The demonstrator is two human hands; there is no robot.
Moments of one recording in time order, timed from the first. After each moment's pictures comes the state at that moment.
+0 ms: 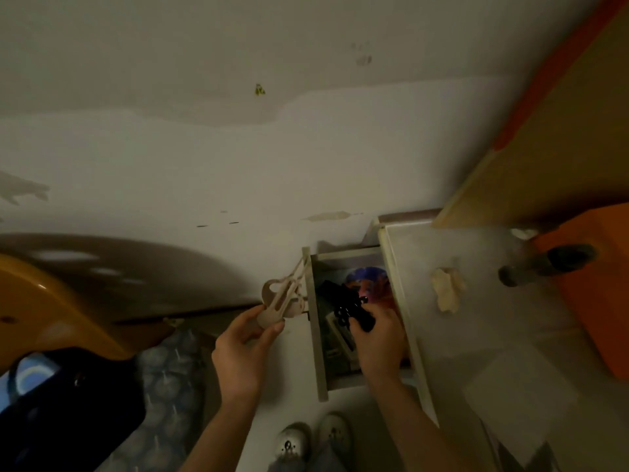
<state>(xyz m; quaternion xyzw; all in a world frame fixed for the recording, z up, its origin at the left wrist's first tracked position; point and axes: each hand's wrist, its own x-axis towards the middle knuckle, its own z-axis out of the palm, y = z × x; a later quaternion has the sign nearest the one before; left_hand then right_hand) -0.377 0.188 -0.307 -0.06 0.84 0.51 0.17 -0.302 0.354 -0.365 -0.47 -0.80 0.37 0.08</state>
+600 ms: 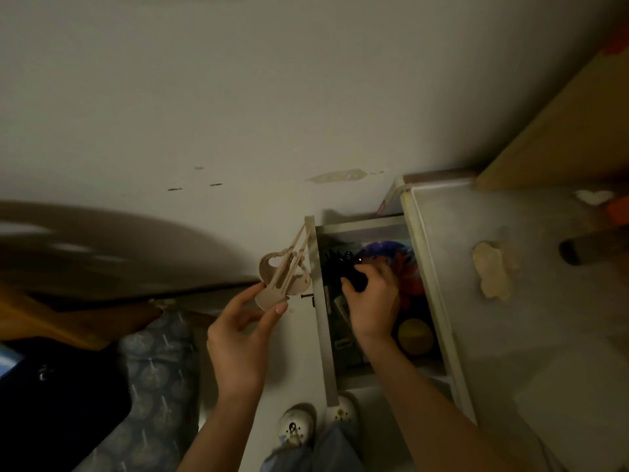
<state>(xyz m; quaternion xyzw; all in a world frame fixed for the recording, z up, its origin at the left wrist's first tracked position) -0.384 0.202 -0.353 -0.09 0.81 0.55 0.17 -0.352 0.361 -0.444 -0.44 -0.83 0.32 0.11</state>
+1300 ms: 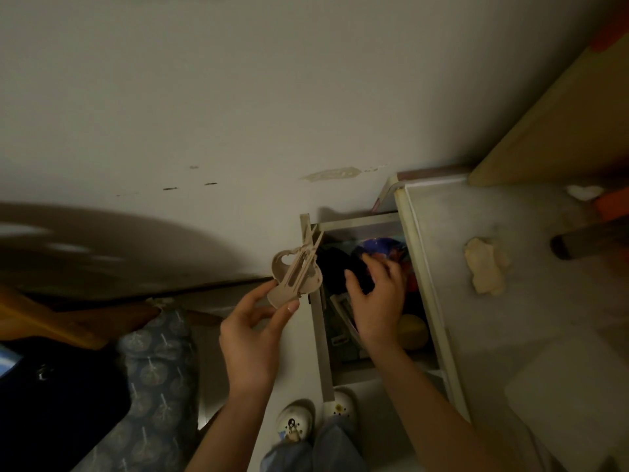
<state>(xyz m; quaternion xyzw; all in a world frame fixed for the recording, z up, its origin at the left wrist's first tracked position) -0.378 0.216 -0.356 -0.09 0.80 0.57 0.18 -0.339 0.364 -0.424 -0.43 -0.80 0.38 0.16</state>
